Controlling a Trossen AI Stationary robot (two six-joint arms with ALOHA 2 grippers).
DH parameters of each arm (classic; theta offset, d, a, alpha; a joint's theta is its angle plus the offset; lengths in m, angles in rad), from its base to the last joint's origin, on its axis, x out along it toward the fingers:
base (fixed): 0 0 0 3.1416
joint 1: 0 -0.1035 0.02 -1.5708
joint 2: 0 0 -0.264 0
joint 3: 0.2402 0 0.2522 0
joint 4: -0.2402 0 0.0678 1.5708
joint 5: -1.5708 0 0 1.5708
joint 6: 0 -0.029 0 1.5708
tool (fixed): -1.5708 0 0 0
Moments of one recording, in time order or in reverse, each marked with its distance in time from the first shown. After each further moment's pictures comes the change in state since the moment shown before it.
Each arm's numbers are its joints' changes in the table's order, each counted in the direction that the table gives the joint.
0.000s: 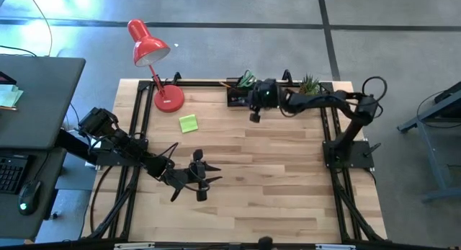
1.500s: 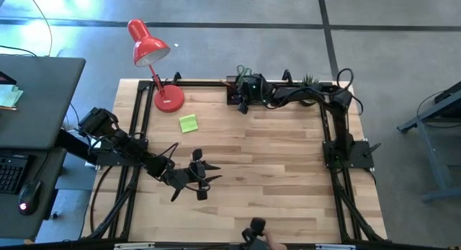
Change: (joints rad) left arm 0.000 0.000 0.000 -0.015 -0.027 0.001; right arm 0.069 -0.301 0.229 0.038 0.103 -0.113
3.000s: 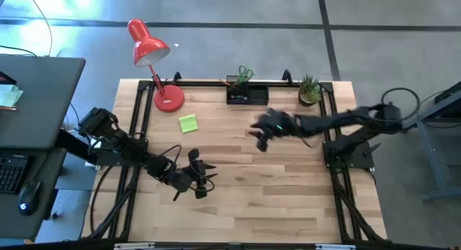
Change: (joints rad) left arm 0.000 0.000 0.000 -0.213 -0.011 0.198; right arm -0.431 0.590 -0.447 -0.157 0.125 -0.416
